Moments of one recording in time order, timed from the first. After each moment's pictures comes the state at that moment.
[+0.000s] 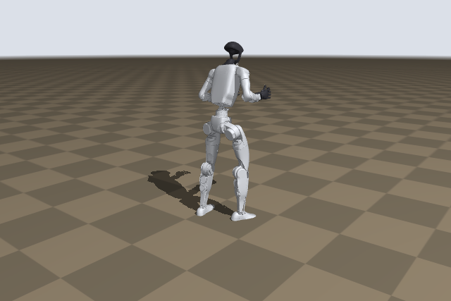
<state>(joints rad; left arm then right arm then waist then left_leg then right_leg) 0.06 0.47 -0.14 -0.39 -0.46 -0.37 0.46 -0.04 -0.45 0.32 -0.36 0.22 -0.23 -0.52 0.02 -0.11 0.28 0.03 0.06 0.29 0.05 -0.21 -0.10 -0.27 -0.15 -0.27 0.22 0.07 0.15</state>
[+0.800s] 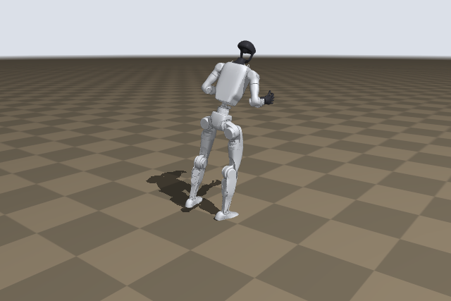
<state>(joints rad) 0.05 0.38 -0.16 -0.40 -0.52 -0.38 0.49 -0.02 -0.47 0.25 -0.35 0.18 -0.20 -0.56 0.04 -0.02 0.26 -0.06 0.04 0.24 0.04 -0.12 -0.09 -0.18 -0.16 -0.25 0.12 -0.01 0.26</state>
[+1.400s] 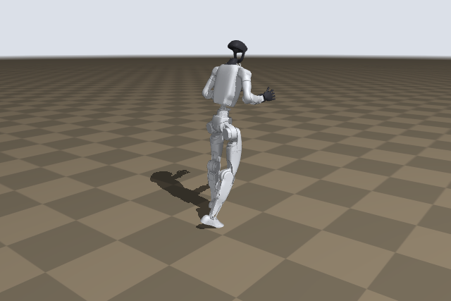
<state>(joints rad) 0.12 0.37 -0.09 -0.41 -0.51 -0.39 0.47 0.00 -0.49 0.28 -0.33 0.09 -0.18 -0.49 0.12 -0.06 0.20 -0.10 0.12 0.48 -0.09 -0.04 -0.14 0.03 -0.13 -0.05 0.34 -0.05 0.22</state>
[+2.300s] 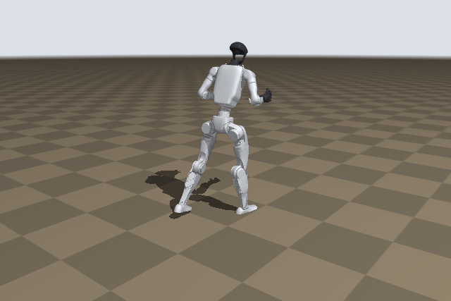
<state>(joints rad) 0.06 0.40 -0.14 -0.37 -0.48 -0.39 0.50 -0.04 -0.46 0.24 -0.33 0.26 -0.23 -0.56 0.02 -0.03 0.31 0.12 0.15 0.12 0.31 -0.26 -0.15 -0.24 -0.11 -0.27 -0.06 0.16 0.26</state>
